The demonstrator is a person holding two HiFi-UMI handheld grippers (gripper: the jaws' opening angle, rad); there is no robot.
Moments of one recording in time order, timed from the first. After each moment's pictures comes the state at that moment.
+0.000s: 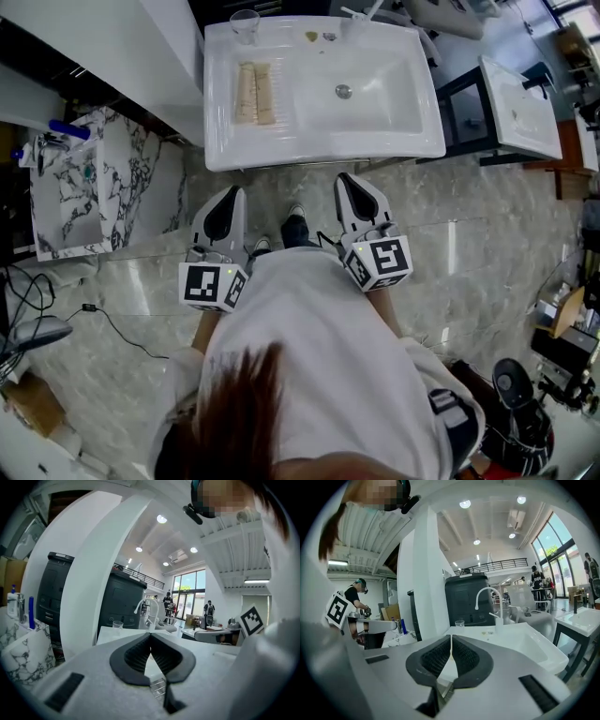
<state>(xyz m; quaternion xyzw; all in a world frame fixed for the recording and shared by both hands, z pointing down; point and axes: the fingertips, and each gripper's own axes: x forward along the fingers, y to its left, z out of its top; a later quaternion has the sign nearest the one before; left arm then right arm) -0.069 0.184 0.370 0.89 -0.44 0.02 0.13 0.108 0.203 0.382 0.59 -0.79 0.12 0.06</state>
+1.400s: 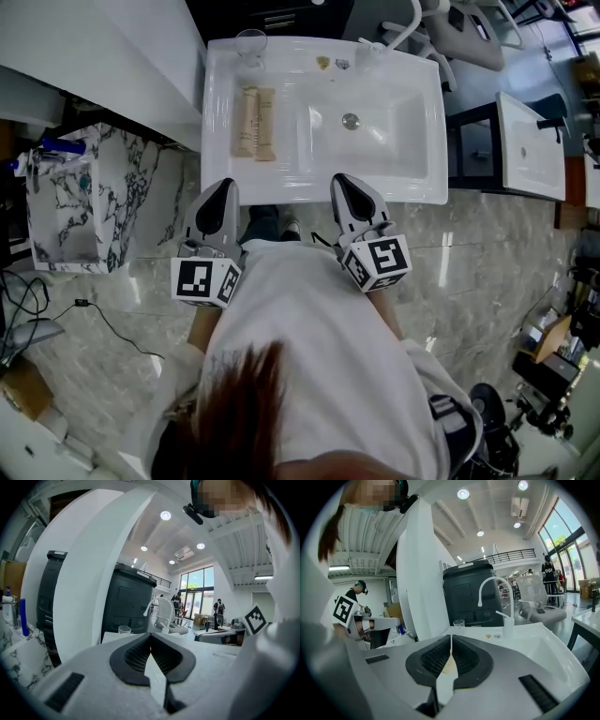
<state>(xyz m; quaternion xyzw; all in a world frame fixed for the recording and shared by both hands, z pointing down) -0.052 0.061 0.373 0.87 -0.48 0.02 0.13 0.128 0.079 0.395 0.55 -0.82 0.15 0.08</state>
